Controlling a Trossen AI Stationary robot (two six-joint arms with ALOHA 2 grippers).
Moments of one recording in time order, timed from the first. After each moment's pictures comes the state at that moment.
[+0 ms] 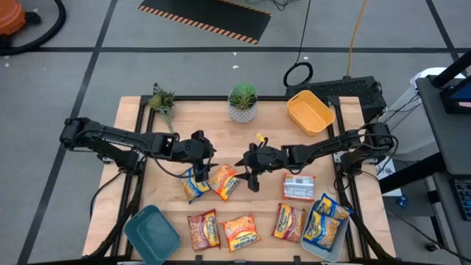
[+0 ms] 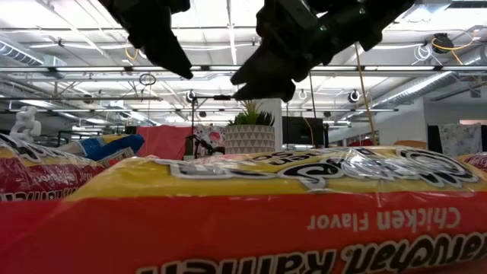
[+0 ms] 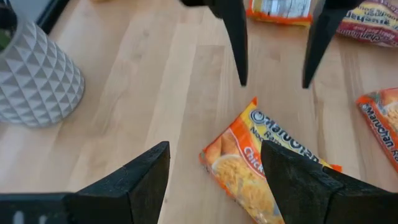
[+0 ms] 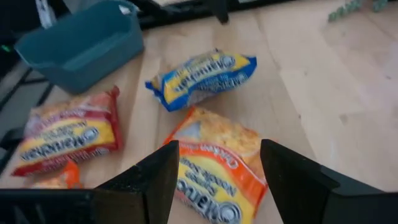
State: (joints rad) left arm -0.10 1.30 0.96 -0.45 -0.21 -0.13; right arm 0.08 1.64 0.89 0.22 0.00 0.24
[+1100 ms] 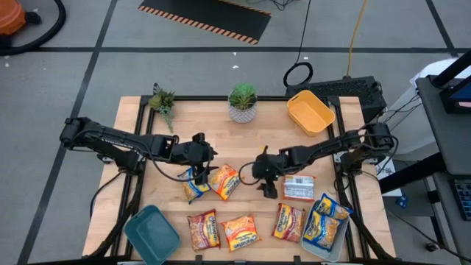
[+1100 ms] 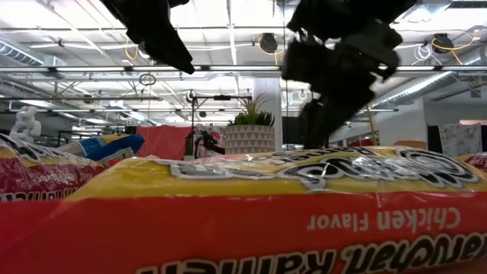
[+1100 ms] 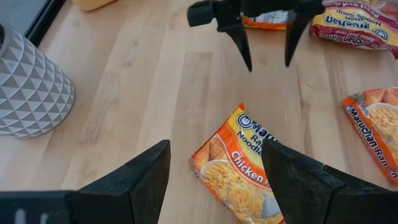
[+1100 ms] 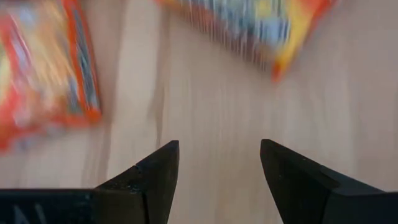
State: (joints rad) left arm -0.13 1.30 0.96 -0.42 -0.21 -0.11; right arm 0.10 1.64 0.89 -0.29 -0.21 0.19
